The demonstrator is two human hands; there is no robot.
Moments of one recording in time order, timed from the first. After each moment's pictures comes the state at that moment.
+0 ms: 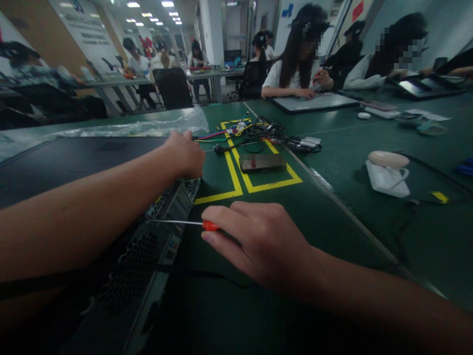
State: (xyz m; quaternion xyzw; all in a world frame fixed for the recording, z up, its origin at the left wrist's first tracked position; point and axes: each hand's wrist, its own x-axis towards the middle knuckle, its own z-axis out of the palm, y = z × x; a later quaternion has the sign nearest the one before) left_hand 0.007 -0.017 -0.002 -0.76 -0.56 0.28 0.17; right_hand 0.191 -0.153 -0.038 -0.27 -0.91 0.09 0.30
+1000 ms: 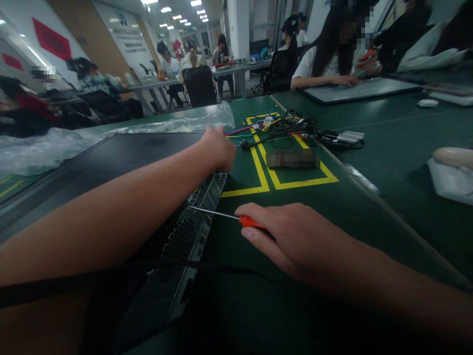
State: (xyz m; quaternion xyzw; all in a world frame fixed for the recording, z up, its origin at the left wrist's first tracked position) left_hand 0.011 -0.021 0.001 -0.74 -0.58 0.29 0.17; right_hand 0.194 -0.152 -0.024 -0.31 -0.93 0.18 0.12
